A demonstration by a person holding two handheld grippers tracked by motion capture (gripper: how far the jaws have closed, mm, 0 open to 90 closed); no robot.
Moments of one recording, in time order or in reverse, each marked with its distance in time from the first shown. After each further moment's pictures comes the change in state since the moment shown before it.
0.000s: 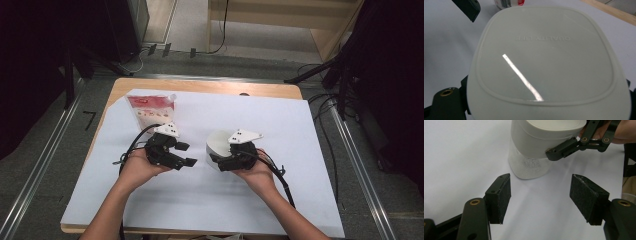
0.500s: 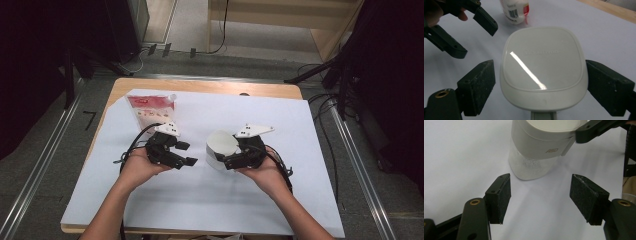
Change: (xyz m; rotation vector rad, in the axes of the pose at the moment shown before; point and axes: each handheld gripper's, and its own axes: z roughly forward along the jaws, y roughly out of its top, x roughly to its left) left arm 0.002 0.002 0.001 0.009 -0.005 0.008; right arm -0.004 0.021 -0.036 0.023 0.057 0.080
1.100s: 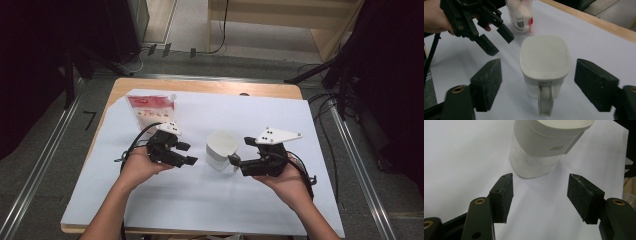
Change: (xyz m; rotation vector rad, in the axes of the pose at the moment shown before) left arm 0.004 0.000 0.005 0.019 -0.017 -0.026; right arm 0.012 -0.002 -0.064 -0.067 -0.005 -0.022
